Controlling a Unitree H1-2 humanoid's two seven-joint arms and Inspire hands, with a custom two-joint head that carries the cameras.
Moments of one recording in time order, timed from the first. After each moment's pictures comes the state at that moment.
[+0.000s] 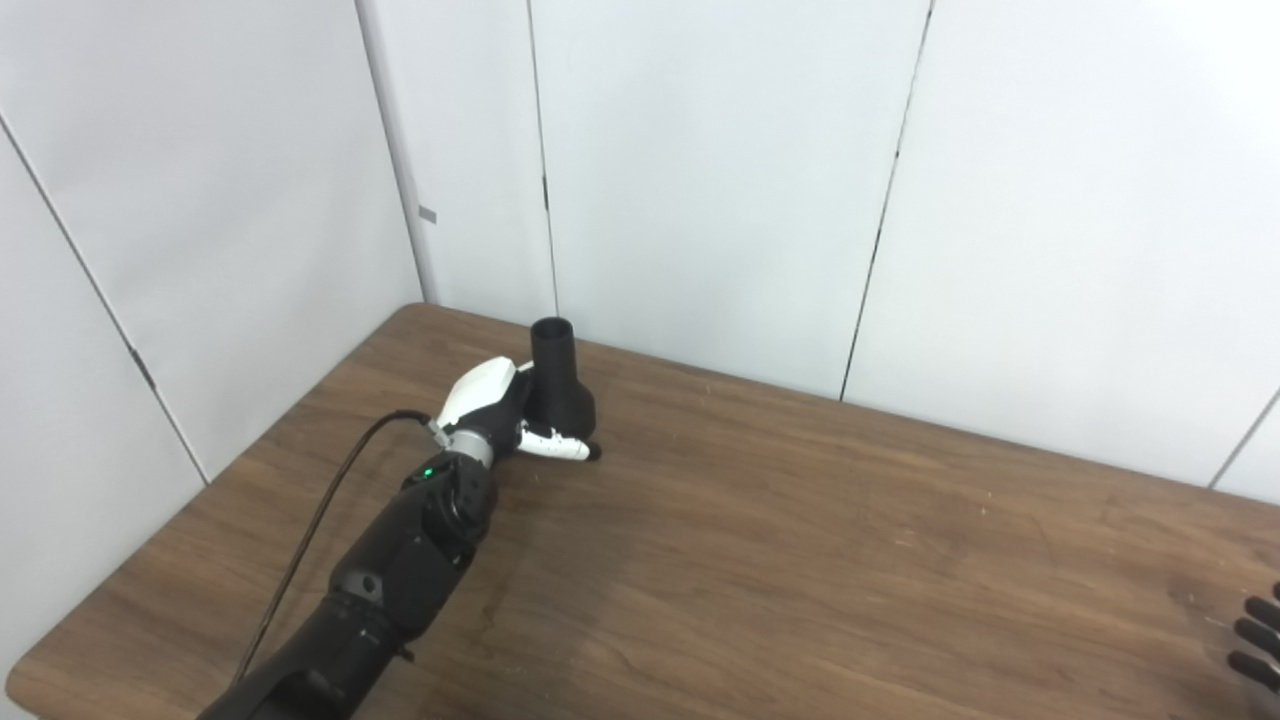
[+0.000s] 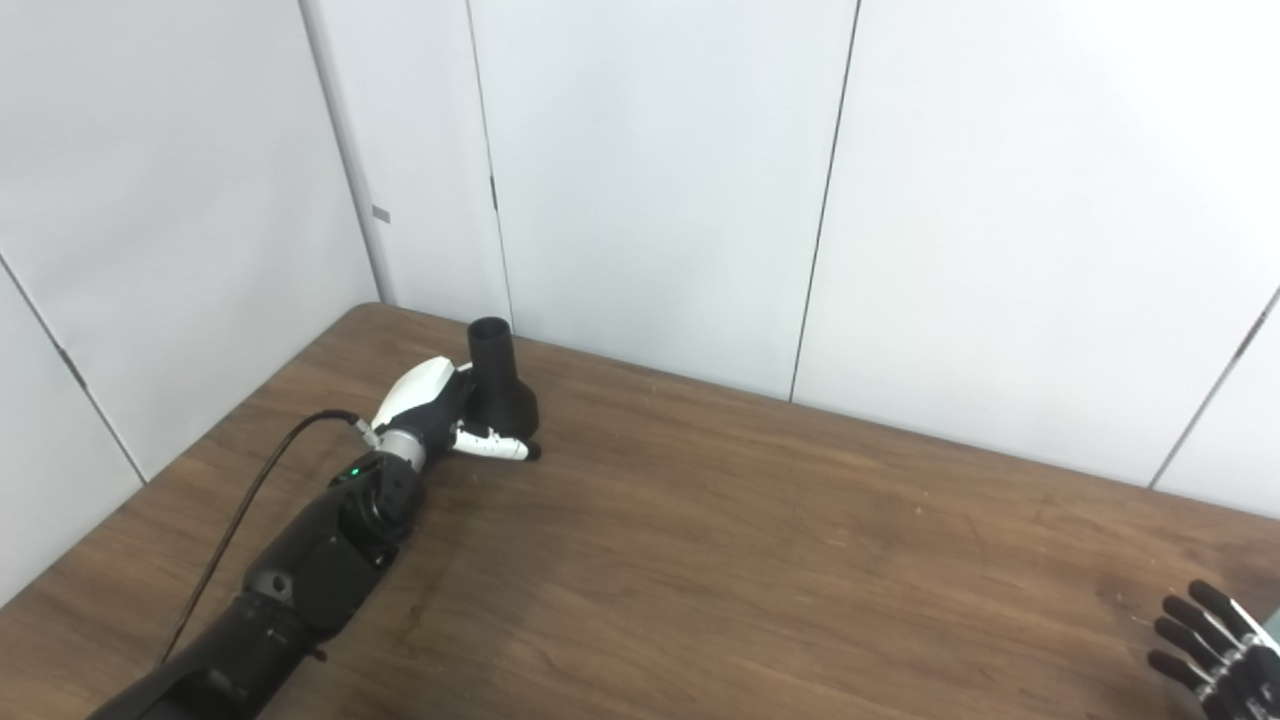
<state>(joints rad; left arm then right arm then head) -0.48 0.51 -0.11 0.42 0.52 0.30 0.05 -0.14 -0.25 -0.18 0.15 0.19 -0.11 0.16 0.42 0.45</state>
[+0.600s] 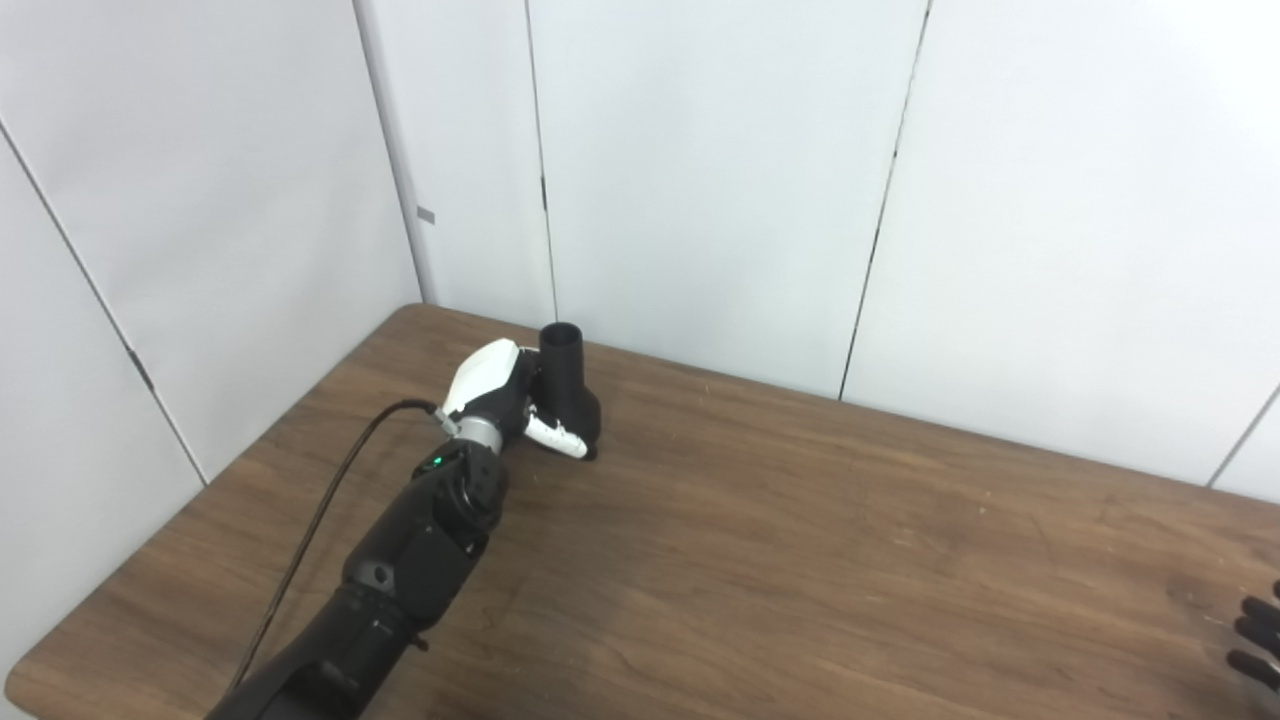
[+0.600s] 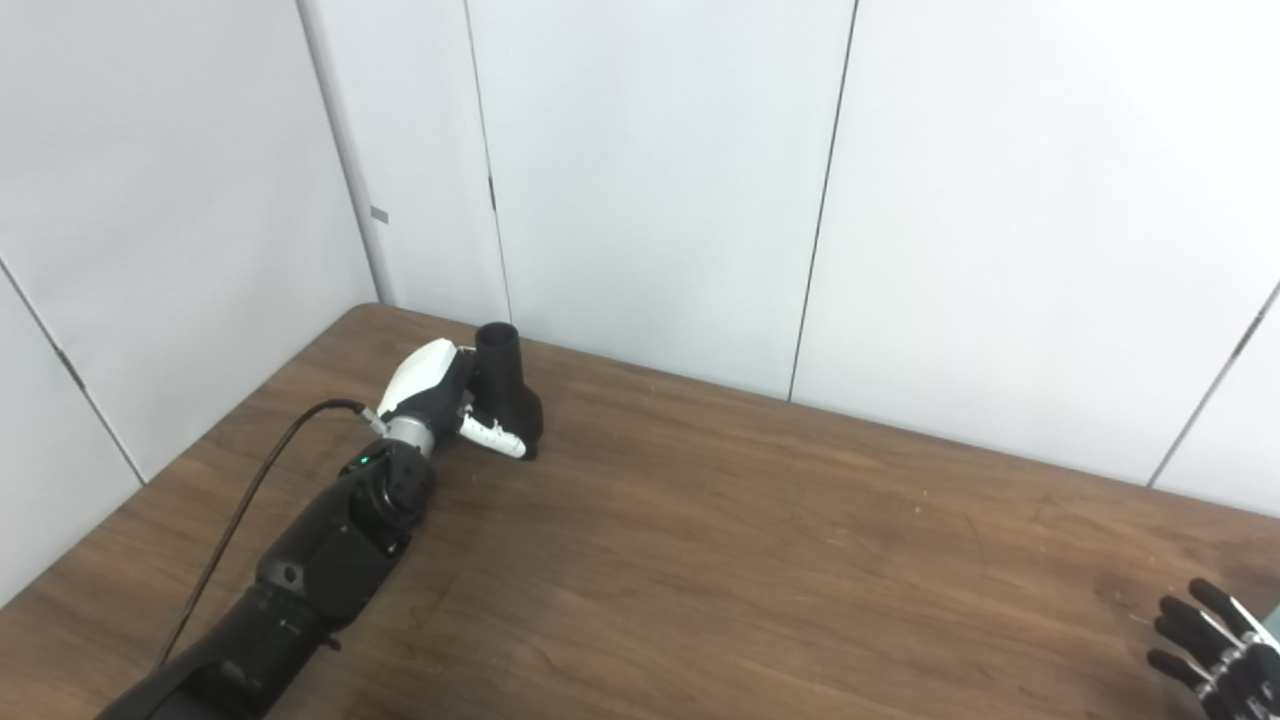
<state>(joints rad) -0.50 0.50 -0.09 0.41 0.52 0.32 0.08 -0.14 -0.25 -0.18 0.15 0.19 -0.11 0.16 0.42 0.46</state>
